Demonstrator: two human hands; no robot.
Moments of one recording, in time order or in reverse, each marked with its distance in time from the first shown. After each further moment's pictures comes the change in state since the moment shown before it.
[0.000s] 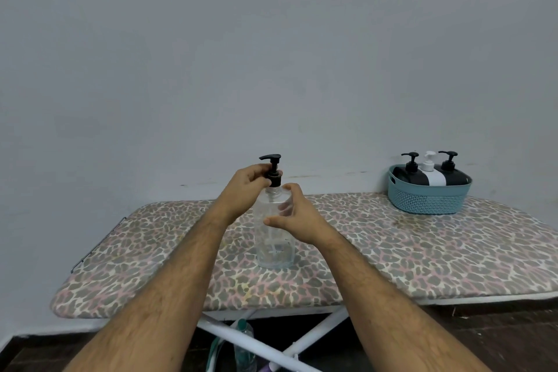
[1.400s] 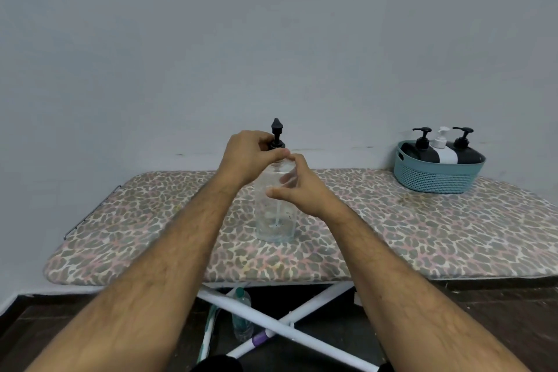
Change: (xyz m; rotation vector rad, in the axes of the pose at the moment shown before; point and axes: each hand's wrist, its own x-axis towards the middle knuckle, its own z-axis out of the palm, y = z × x) left_hand 0.008 0.007 0.006 0.405 0.144 0.045; right_hand 0.005 0.006 -0.007 0.004 -0.042 -0.020
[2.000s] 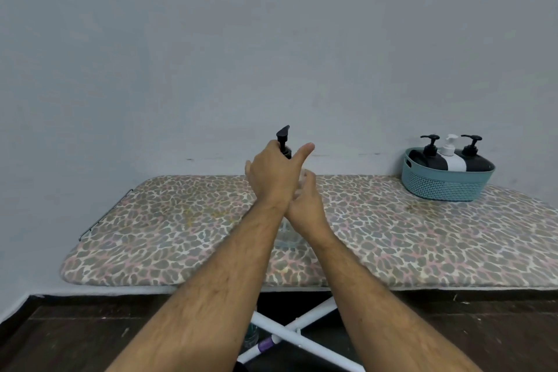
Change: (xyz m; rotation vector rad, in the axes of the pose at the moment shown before) left_hand -0.007 0.013 0.052 0.098 0.410 -0.169; right_hand -0.004 0.012 0.049 0.152 0.310 -0.016
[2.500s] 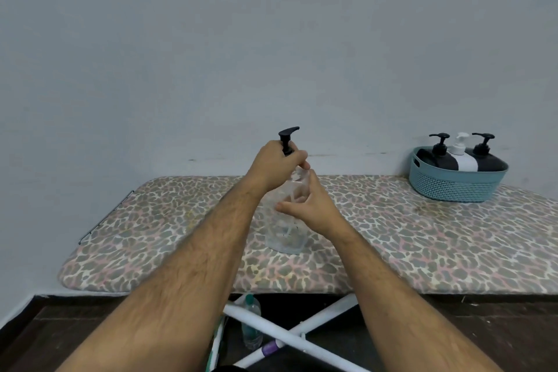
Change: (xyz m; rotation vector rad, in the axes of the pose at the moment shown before) left_hand 0.036 -0.013 -0.016 -0.288 -0.572 0.055; right_hand 0.022 0.011 -0.020 0.017 -0.230 0.002
